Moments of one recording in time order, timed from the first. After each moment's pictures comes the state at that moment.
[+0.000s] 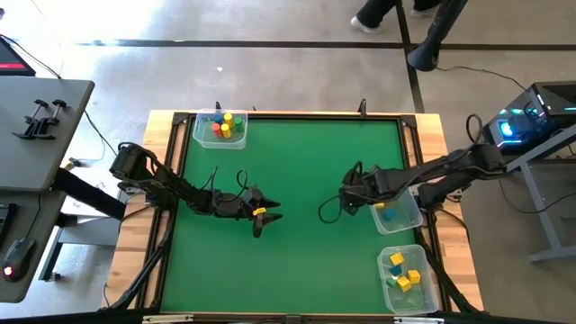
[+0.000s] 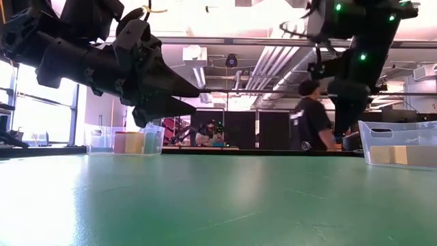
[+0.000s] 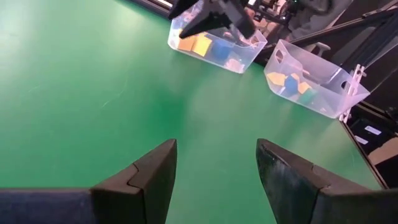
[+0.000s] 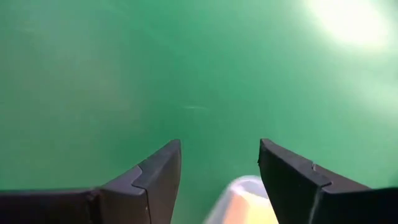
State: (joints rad) left arm -0.24 1.69 0.44 0.97 -0.31 -0.49; right arm 0.12 1.41 0.82 -0.86 0.42 0.75
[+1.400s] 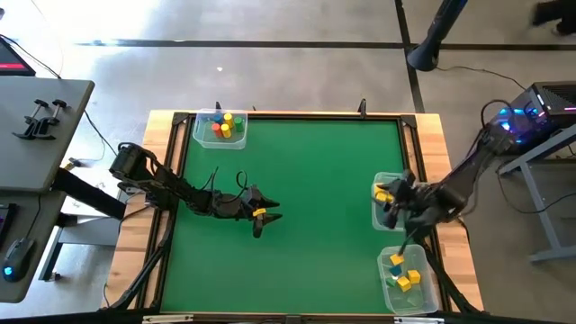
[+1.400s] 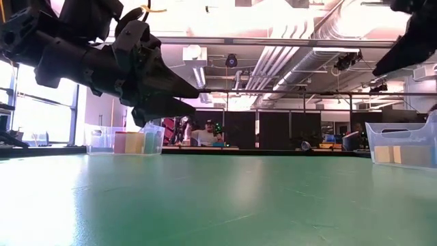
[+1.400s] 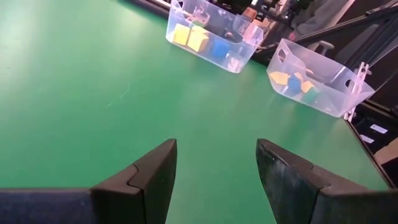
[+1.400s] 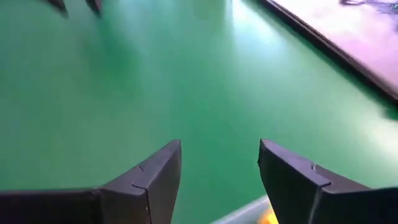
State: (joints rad) left arm -0.24 1.69 0.44 0.96 -0.33 -0.48; right arm 0.77 0.83 0.66 -1.04 0.88 1.06
